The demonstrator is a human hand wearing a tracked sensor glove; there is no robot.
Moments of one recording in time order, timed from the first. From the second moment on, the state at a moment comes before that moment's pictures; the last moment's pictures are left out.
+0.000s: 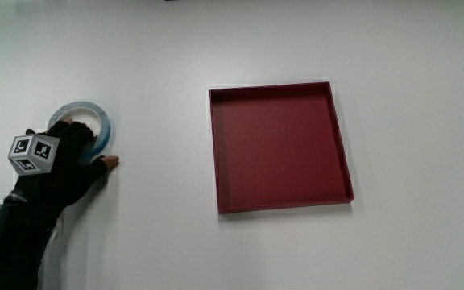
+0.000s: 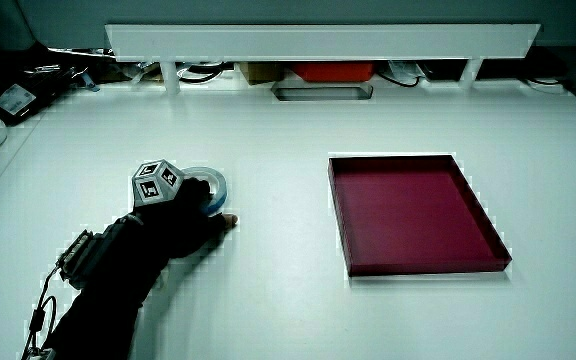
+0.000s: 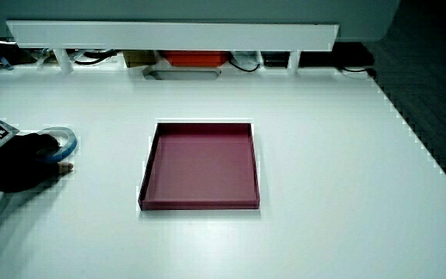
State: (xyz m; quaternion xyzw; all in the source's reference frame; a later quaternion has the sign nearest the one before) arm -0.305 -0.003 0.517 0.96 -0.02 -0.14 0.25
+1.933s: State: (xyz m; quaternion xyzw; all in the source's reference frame) arm -0.180 -0.017 0.402 0.95 0.20 -0.23 0.07
